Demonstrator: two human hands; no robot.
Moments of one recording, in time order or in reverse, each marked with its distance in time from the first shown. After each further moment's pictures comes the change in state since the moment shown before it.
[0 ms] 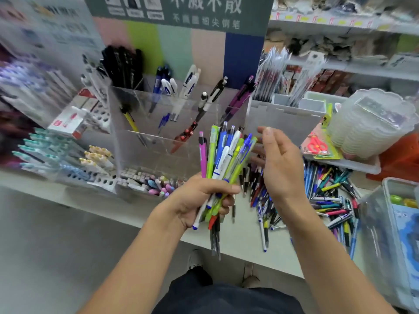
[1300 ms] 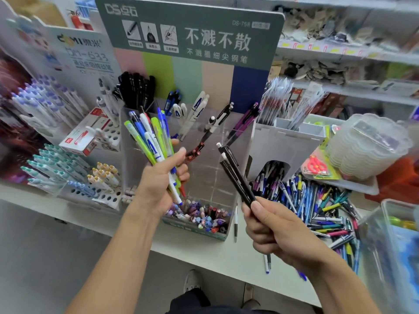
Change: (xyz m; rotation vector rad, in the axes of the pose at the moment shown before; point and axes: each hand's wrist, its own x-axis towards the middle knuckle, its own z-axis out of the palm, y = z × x) left_hand -0.005 0.052 -0.054 -0.251 0.406 0.511; right_hand -0.042 0.000 -0.032 0.367 -0.779 0.540
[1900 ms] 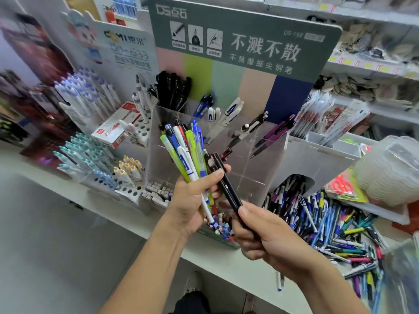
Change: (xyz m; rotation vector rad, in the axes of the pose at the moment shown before) left_hand -0.022 -0.016 -0.006 0.017 -0.044 -0.032; right_hand 0.046 0.002 0.040 -0.089 -0.127 0.122
